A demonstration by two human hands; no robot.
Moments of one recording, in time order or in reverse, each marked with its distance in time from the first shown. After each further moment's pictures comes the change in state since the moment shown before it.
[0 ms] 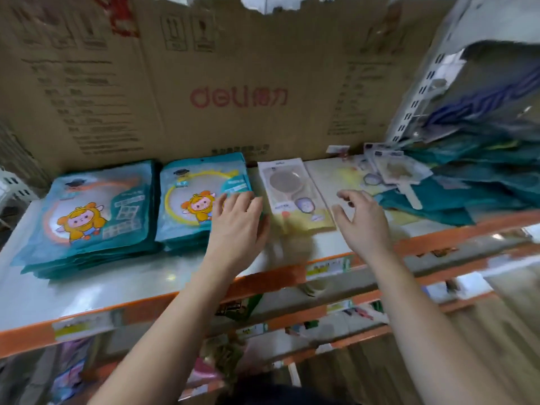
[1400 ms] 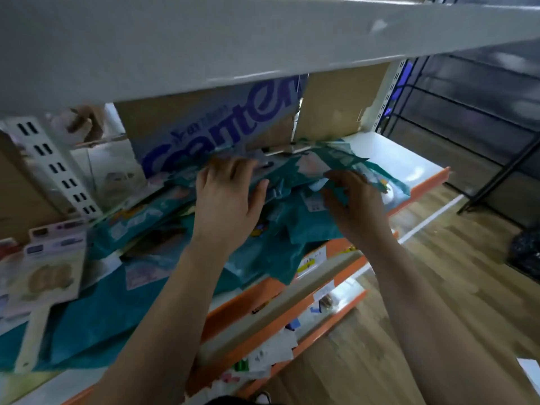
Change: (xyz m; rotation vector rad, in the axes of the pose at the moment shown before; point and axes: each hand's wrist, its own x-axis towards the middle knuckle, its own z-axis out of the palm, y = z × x) left_hand 0.325 0.557 0.216 -0.228 0.143 0.259; right_hand 0.168 0.504 -0.343 -0.041 0.249 0.066
